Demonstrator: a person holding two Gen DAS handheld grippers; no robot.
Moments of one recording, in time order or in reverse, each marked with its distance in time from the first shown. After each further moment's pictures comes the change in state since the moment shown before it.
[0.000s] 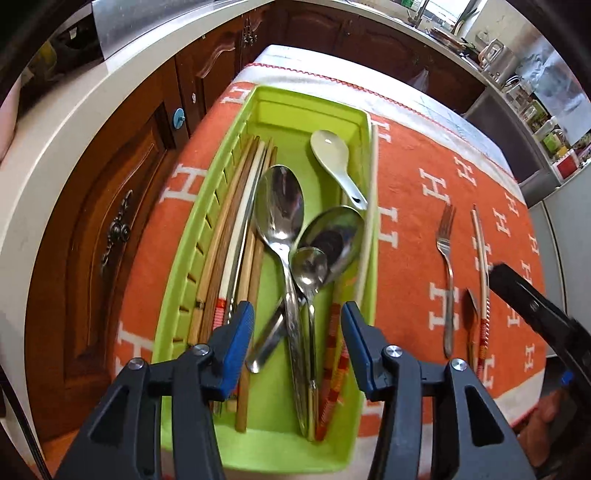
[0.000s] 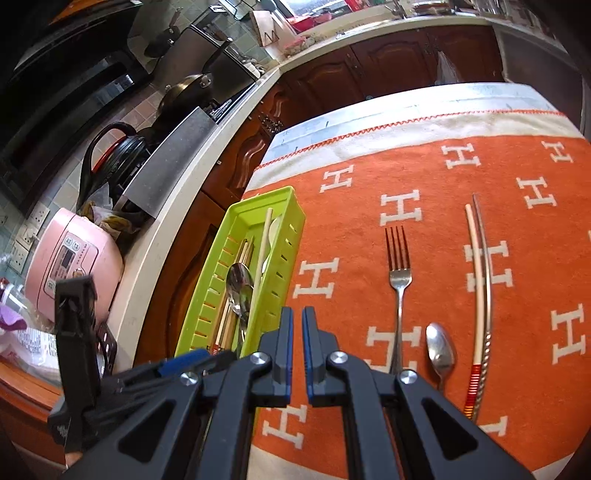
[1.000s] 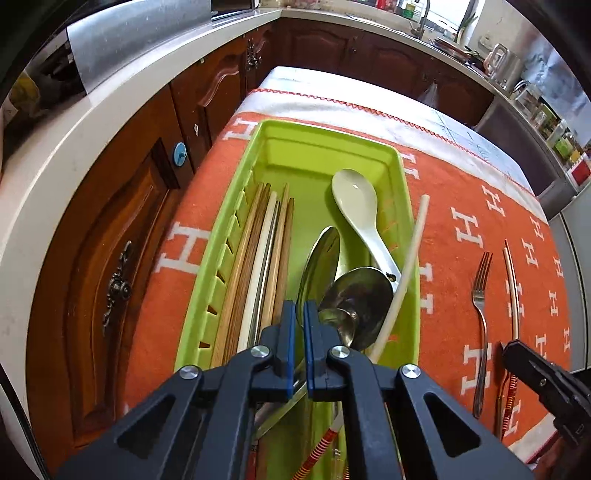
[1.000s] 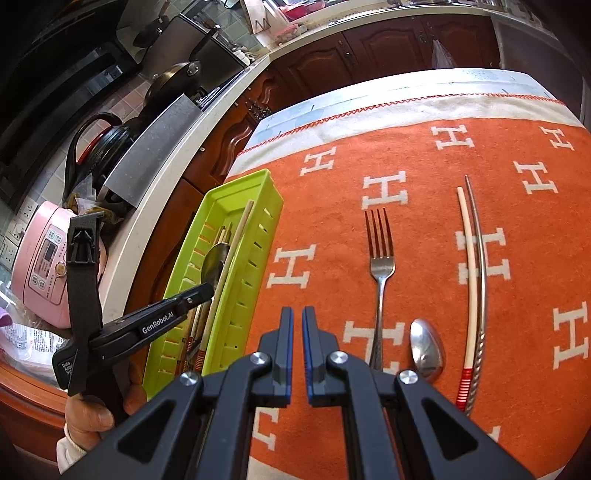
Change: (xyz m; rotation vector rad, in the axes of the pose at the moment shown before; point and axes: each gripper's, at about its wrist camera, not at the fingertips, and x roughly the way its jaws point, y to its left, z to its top) left arm 0.025 0.016 0.045 0.042 -0.101 0.063; right arm 0.022 -0.018 -0.001 0.013 0.056 -0.020
